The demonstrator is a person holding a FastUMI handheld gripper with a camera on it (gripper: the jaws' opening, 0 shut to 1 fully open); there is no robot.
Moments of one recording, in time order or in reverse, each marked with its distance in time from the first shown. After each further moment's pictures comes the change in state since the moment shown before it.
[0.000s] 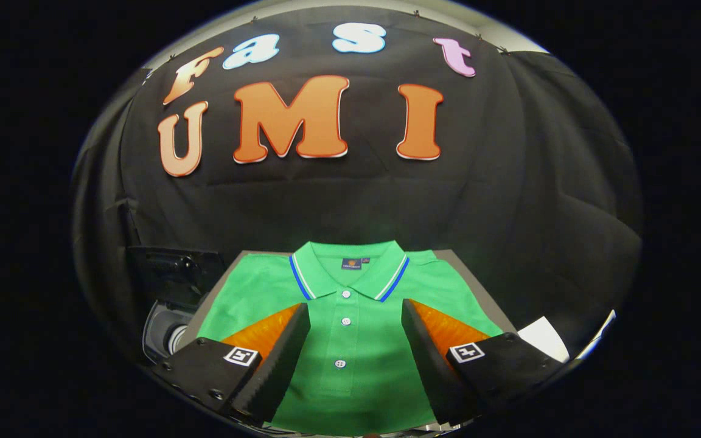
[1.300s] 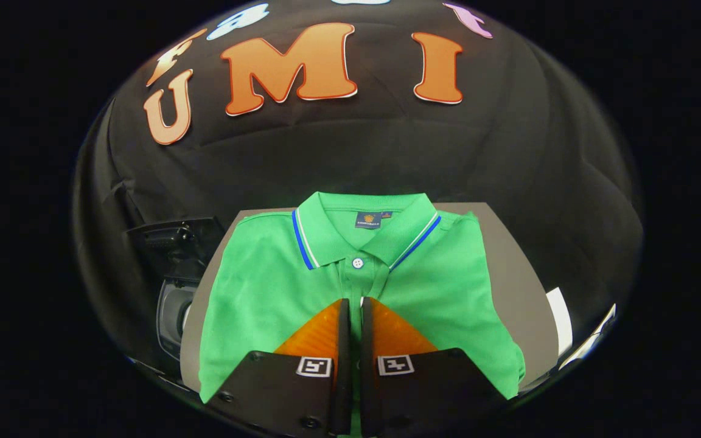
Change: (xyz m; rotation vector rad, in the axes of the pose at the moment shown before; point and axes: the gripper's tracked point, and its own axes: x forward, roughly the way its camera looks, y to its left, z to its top) arm 0.025 0.018 -0.028 0.030 0.278 0.027
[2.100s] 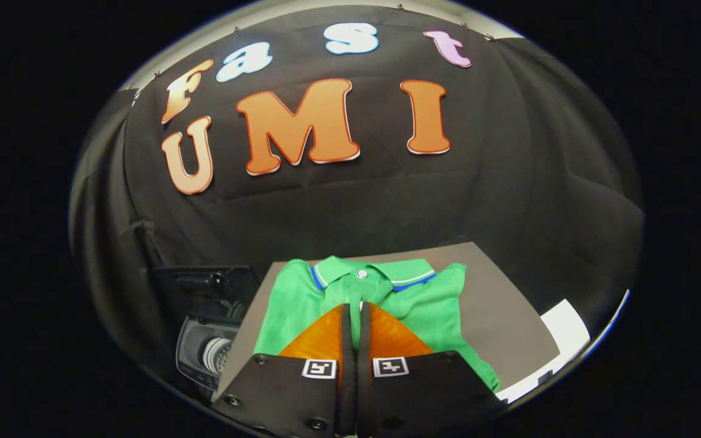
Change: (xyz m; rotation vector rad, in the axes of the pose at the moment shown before) arm -0.077 0.025 0.045 0.077 -0.328 0.075
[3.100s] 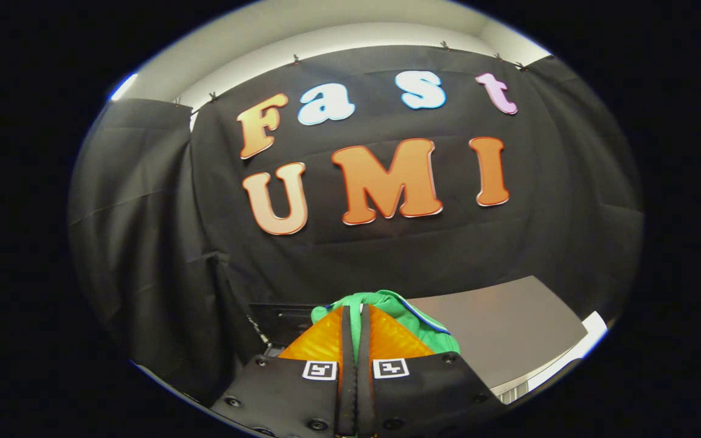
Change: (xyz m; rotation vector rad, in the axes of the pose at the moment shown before) arm -0.113 0.234 0.033 -0.042 -0.148 0.251
